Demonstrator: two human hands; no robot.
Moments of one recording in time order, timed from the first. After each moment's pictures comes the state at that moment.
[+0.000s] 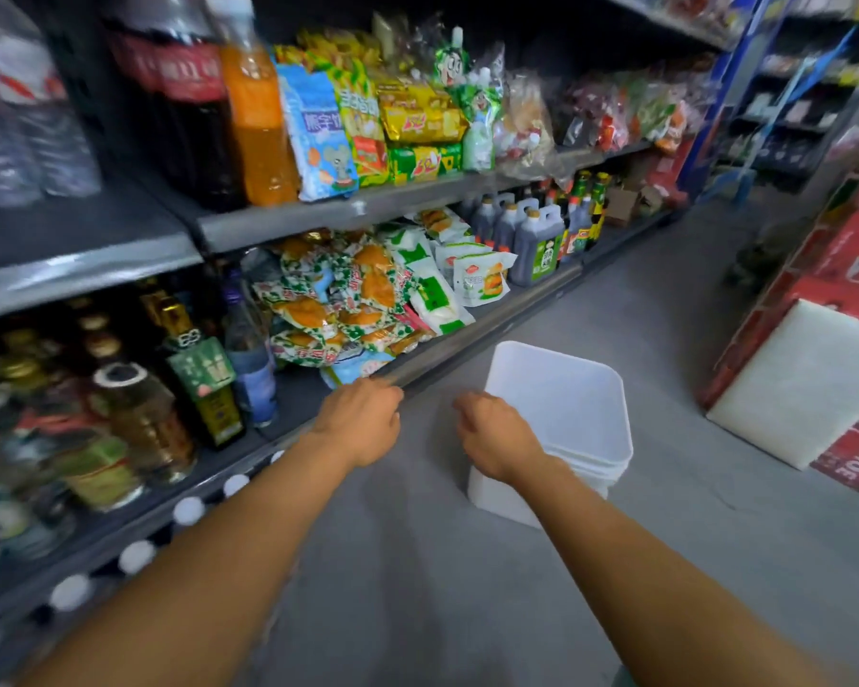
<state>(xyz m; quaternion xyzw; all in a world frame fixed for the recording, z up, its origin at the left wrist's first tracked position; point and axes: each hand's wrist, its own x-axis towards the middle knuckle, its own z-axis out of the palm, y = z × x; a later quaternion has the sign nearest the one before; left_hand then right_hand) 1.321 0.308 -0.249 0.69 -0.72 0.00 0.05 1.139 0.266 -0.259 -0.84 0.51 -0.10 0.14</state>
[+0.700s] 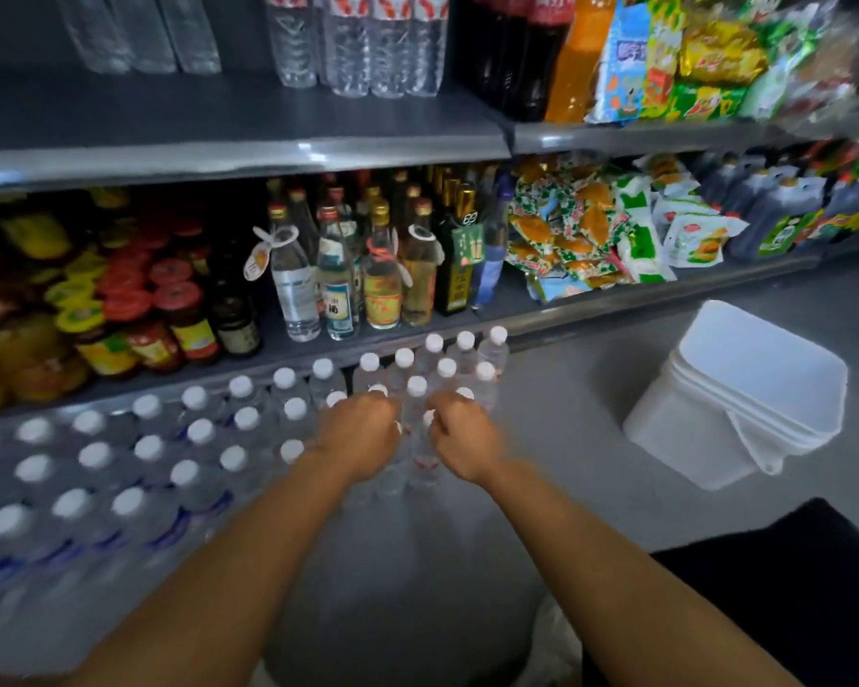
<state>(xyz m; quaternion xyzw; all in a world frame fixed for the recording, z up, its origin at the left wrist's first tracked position) 1.428 0.636 -0.305 0.84 -0.54 -0.08 0.07 1.309 0.532 -0.318 -0.92 0.31 -0.05 0.23</state>
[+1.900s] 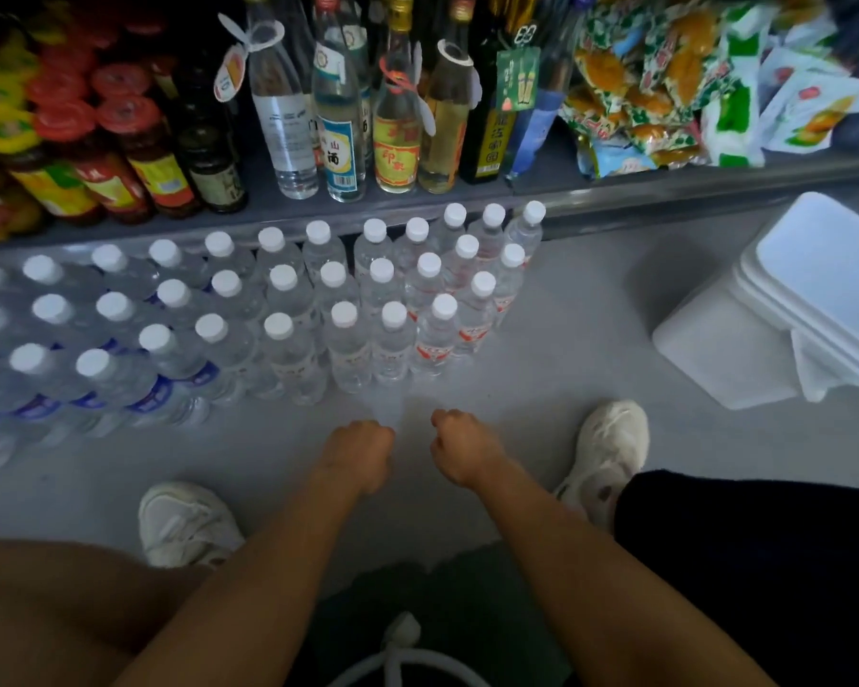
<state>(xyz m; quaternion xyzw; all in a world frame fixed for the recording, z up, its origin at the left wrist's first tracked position) 1.364 0.681 -0.457 0.83 -0.48 -0.27 -0.09 1.258 0.564 -0.461 -0.91 0.31 0.20 0.21</state>
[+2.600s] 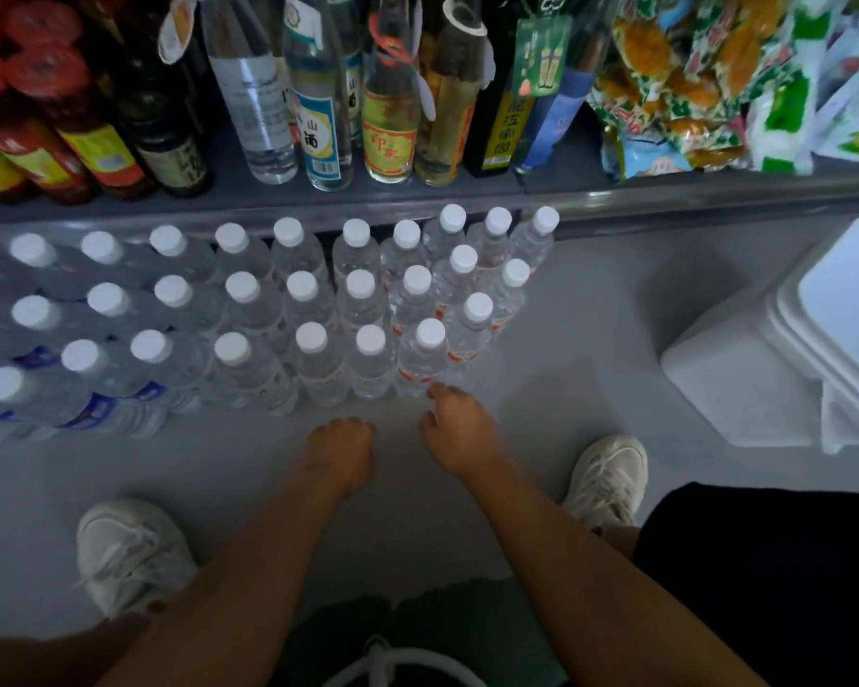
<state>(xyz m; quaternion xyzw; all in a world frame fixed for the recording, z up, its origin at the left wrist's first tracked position) 1.390 0.630 -0.487 0.85 -0.42 -0.30 -0.09 1.295 0.504 -0.468 -0.89 0.35 0.12 0.25</state>
